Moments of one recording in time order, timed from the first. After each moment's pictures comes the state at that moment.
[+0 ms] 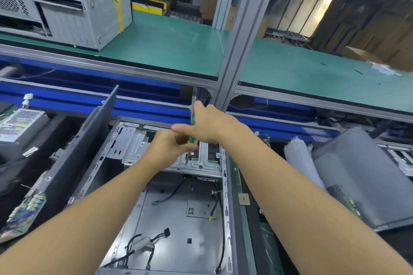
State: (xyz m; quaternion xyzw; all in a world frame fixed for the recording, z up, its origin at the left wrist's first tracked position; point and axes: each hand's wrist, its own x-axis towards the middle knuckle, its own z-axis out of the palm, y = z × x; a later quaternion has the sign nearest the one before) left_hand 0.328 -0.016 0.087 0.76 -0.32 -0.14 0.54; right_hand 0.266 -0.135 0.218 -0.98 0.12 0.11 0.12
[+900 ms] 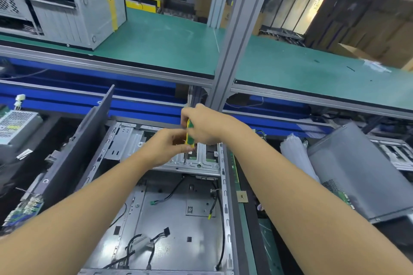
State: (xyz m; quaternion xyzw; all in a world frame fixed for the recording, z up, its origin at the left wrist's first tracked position) left_hand 0.337 -0.005 0.092 0.74 -0.37 -0.22 0.51; right_hand 0.265 -0.132 0.226 -0.98 0.05 0.16 0.10
